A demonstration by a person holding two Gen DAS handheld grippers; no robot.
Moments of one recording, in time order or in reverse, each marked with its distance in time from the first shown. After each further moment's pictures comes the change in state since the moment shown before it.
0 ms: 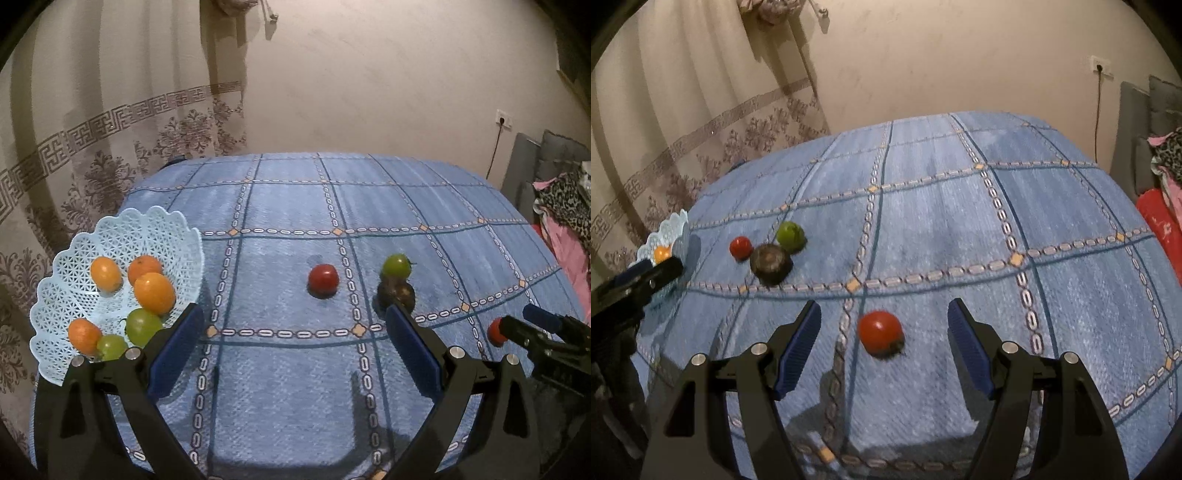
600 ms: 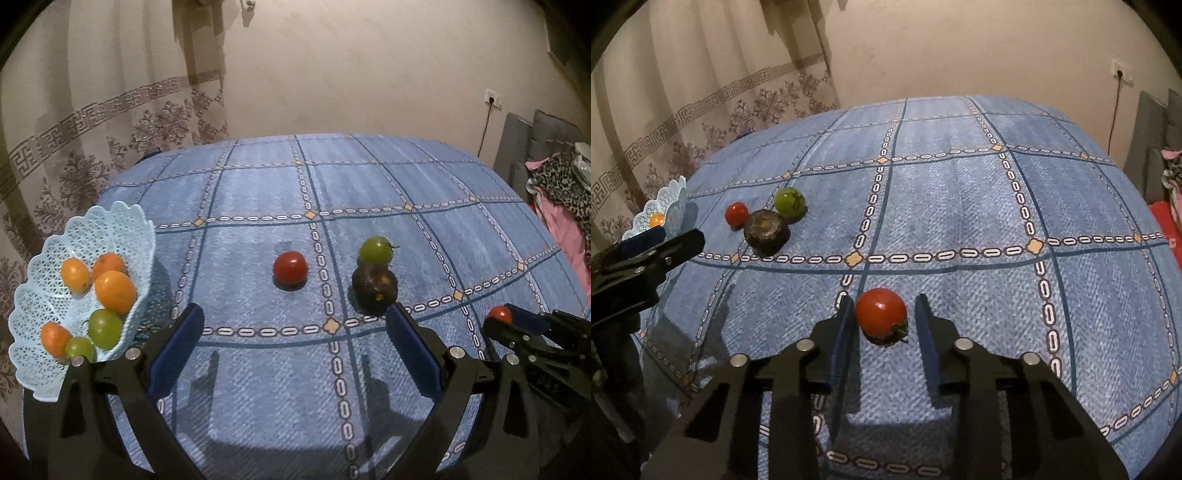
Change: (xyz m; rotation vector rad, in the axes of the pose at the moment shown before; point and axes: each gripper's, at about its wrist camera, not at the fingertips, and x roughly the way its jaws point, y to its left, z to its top) left arm 0.026 -0.027 -0.001 0.052 0.060 -0.037; right arm 0.020 0.006 -0.006 -0.076 0.070 0.006
